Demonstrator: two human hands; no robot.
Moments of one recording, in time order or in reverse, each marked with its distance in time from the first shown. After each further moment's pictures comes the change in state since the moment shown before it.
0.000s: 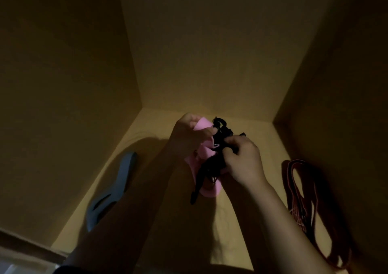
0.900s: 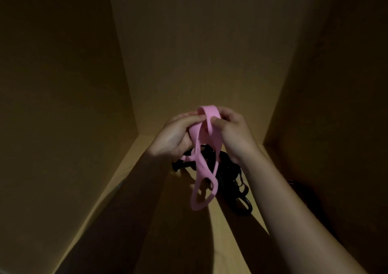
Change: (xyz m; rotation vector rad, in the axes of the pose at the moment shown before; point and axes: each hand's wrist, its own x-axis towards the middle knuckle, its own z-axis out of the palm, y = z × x) left_hand 0.017 0.062 -0.005 -0.561 -0.165 -0.134; right_hand 0.043 -0.087 -0.047 0.704 -0.117 0.041
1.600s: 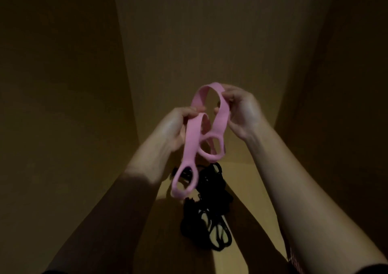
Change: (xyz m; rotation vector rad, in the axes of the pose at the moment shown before) left_hand -0.001 0.052 0.026 0.114 0.047 0.008; right_hand 0.040 -0.064 -0.009 0.503 -0.072 -0.044
